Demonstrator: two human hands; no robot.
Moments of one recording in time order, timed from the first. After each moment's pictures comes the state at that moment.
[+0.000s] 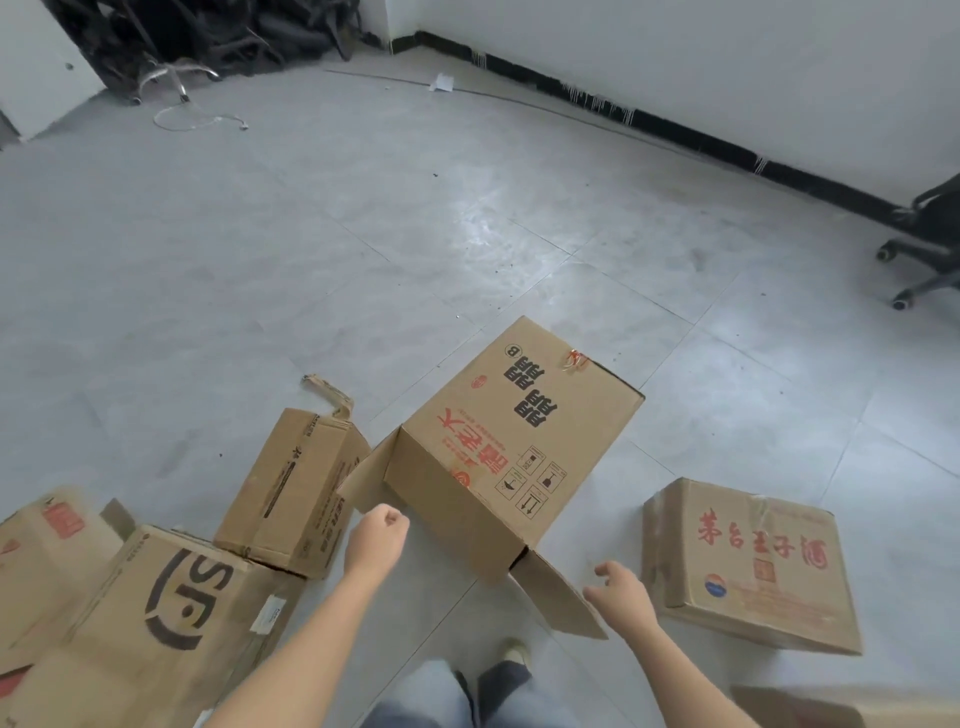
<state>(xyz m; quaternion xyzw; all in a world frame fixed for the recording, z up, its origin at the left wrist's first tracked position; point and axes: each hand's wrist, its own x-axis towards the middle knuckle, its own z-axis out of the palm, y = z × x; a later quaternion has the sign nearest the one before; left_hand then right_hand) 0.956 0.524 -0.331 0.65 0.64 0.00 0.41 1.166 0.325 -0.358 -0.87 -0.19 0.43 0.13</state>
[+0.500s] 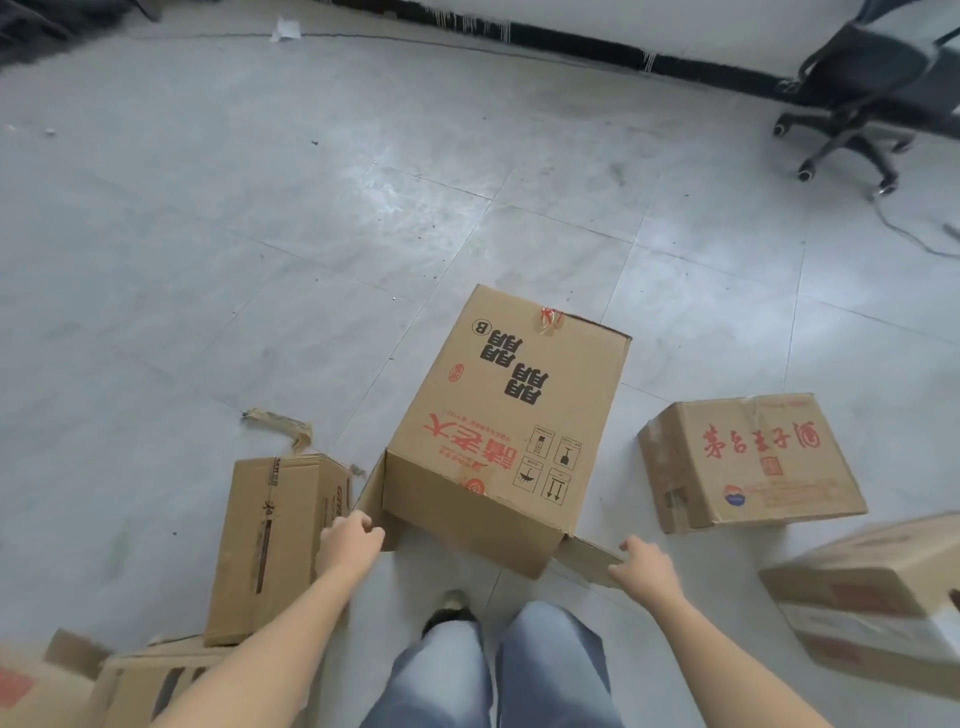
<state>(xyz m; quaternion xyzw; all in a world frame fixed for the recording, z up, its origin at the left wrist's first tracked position) 0.939 0.668 -0.413 0.74 0.57 -0.18 0.31 1.141 0.379 -0.417 -0.90 -0.07 0.42 0.04</state>
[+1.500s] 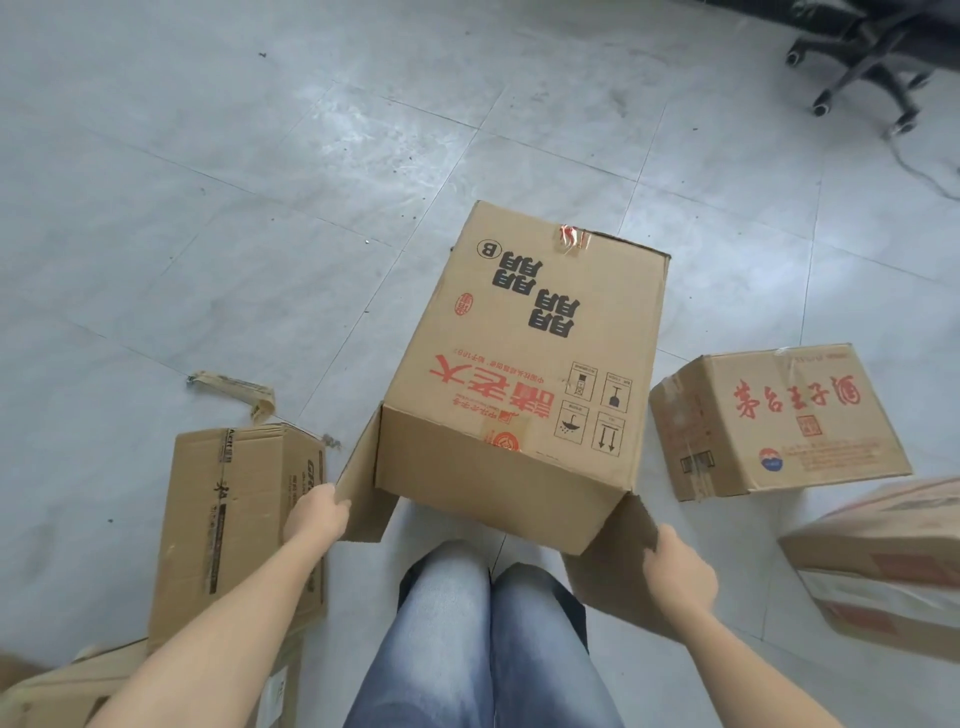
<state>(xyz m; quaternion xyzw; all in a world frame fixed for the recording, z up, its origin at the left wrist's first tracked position) 0.938 0.738 -0.551 0.76 0.54 -0.25 0.28 1.116 0.384 -0.543 -0.96 -0.04 0.28 -0.05</state>
